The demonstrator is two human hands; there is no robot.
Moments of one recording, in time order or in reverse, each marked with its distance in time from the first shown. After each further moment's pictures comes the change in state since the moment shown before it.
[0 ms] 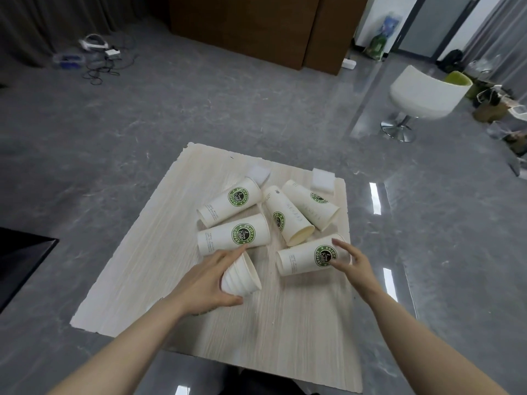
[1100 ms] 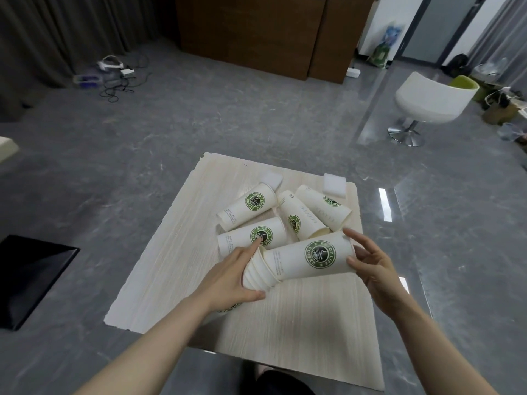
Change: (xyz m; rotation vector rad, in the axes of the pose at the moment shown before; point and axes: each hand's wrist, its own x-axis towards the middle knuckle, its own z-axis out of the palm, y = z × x) left_hand -0.010 0.010 -0.011 -0.019 0.038 0.012; right_hand -0.072 -0.069 0.013 0.512 -0.211 -0.153
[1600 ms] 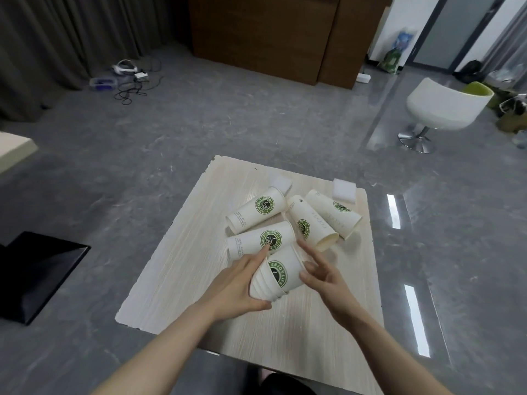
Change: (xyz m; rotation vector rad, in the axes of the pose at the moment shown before) left_hand -0.012 0.004 -0.003 0.051 0.003 0.027; right_hand -0.002 0.030 0.082 -0.094 -0.243 0.041
